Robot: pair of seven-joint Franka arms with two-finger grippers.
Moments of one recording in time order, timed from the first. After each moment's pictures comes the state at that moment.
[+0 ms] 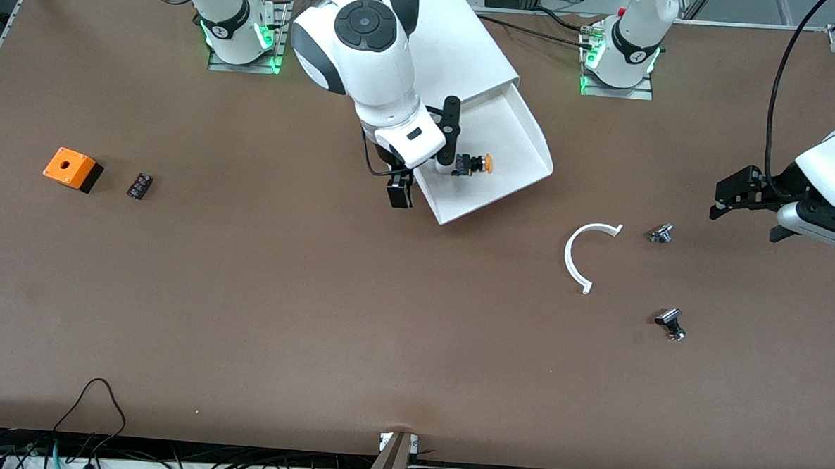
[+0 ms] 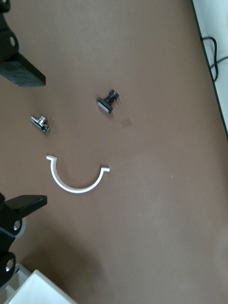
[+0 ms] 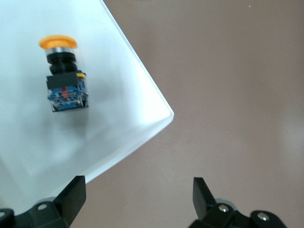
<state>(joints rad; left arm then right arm) 0.07 0.13 -0.10 -1.54 -0.06 1.75 0.25 0.53 0.49 0.31 -1.37 -0.13 2.01 -0.67</state>
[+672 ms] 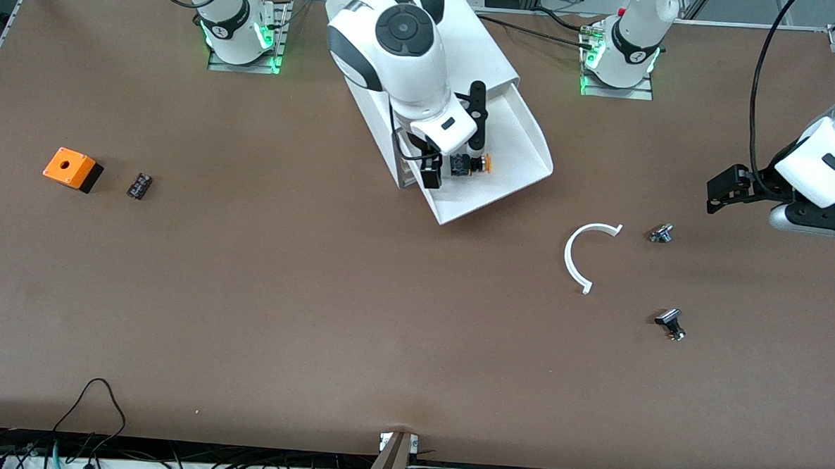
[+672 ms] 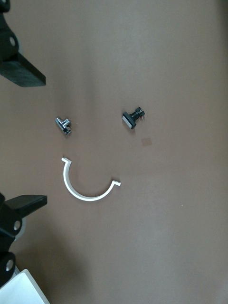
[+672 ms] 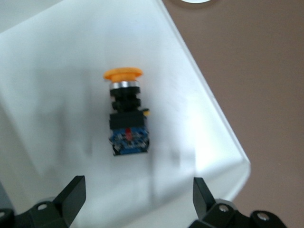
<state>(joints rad) 0.06 0.11 -0.14 -1.53 0.04 1.67 0.00 0.61 0.55 0.33 -1.37 -0.07 1.99 -0.67</state>
